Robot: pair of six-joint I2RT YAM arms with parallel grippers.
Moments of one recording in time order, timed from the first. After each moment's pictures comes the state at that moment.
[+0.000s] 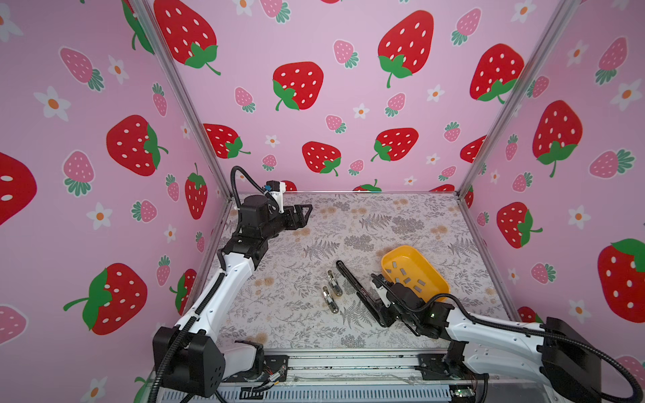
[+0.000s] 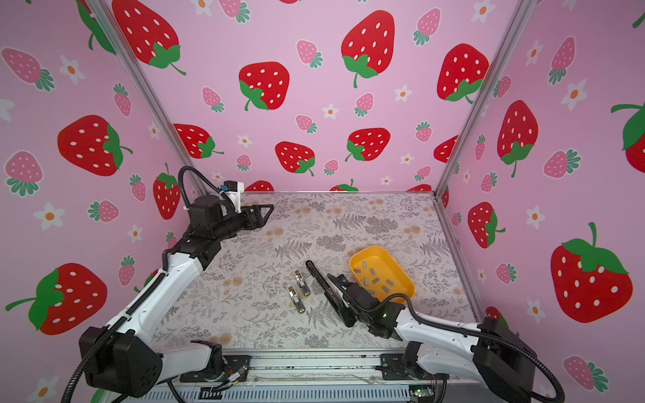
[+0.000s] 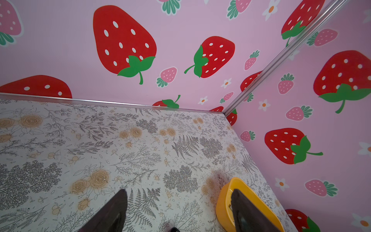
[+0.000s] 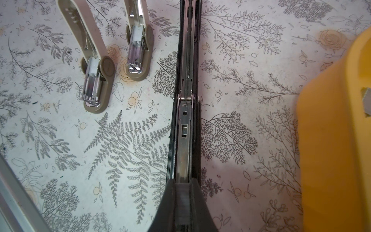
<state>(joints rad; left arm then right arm) -0.17 1.27 1.10 -0.14 0.40 -0.38 1.08 1.08 0.39 -0.14 0.13 0.27</state>
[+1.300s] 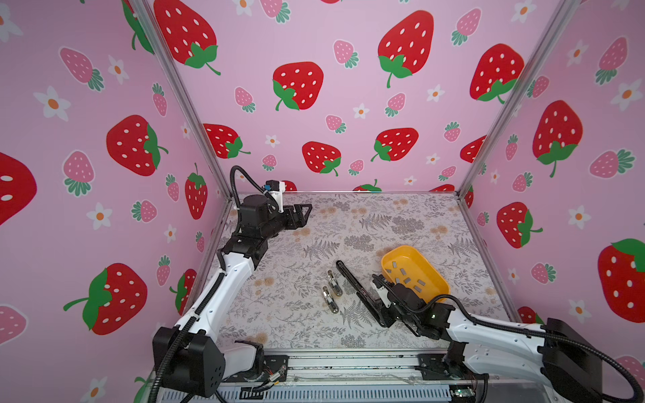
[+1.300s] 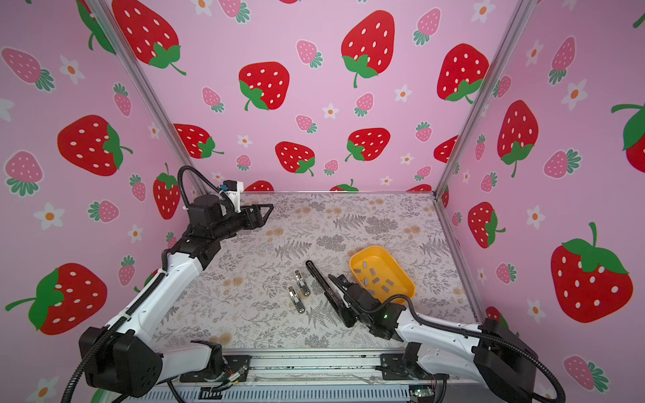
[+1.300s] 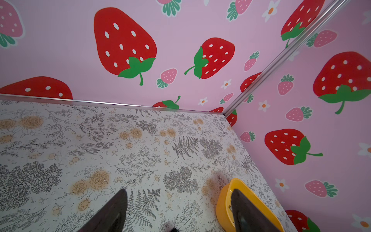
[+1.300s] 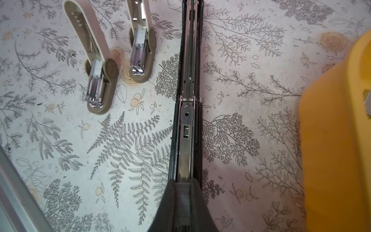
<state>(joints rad) -0.17 1.27 1.10 -0.14 0.40 -0.38 1.08 1.07 0.38 -0.11 0.13 0.27</state>
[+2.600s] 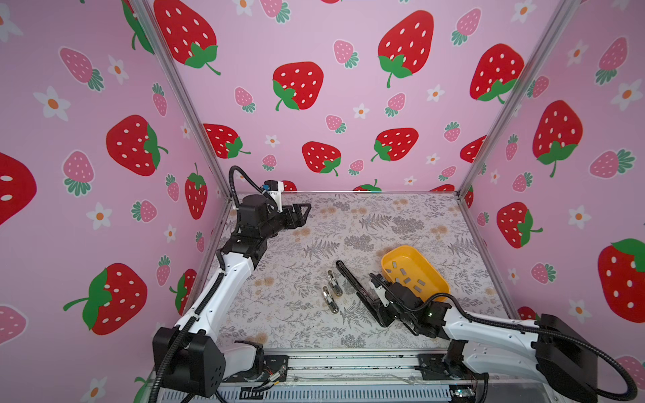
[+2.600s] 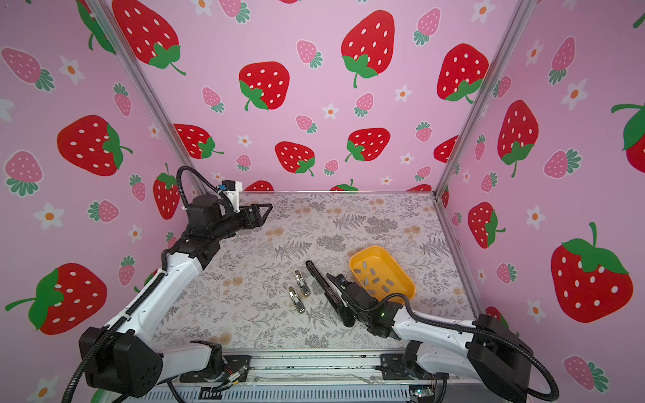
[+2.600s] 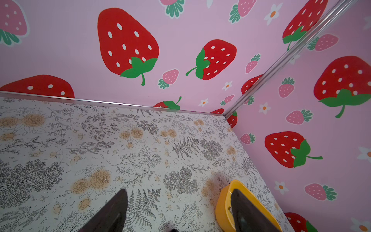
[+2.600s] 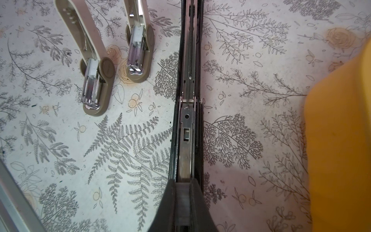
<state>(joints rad) -0.16 1.27 1.10 -0.14 0.40 -0.39 1.08 1.11 0.39 -0.11 0.12 0.28</state>
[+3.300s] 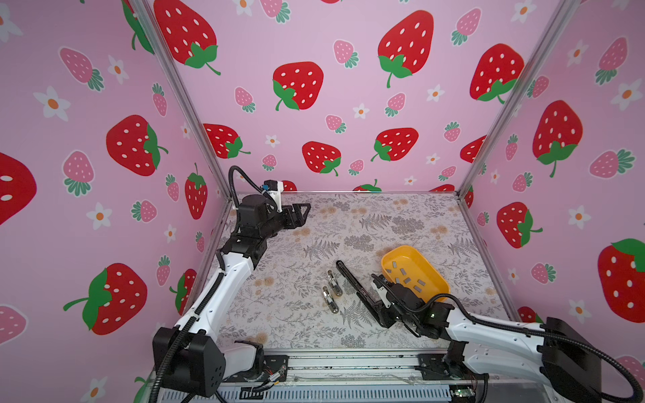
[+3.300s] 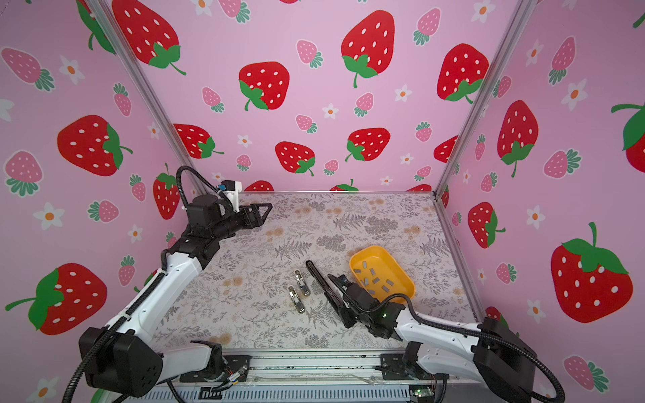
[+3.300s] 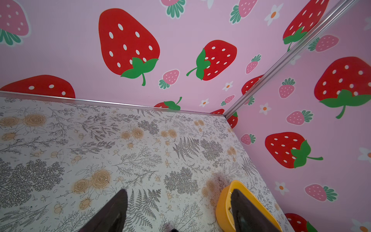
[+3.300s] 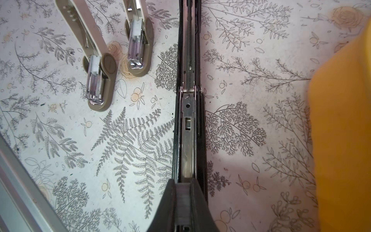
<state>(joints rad) -0.16 1.27 1.10 -0.14 0.40 -0.39 1.09 1.08 0.39 -0.16 0.11 0.35</state>
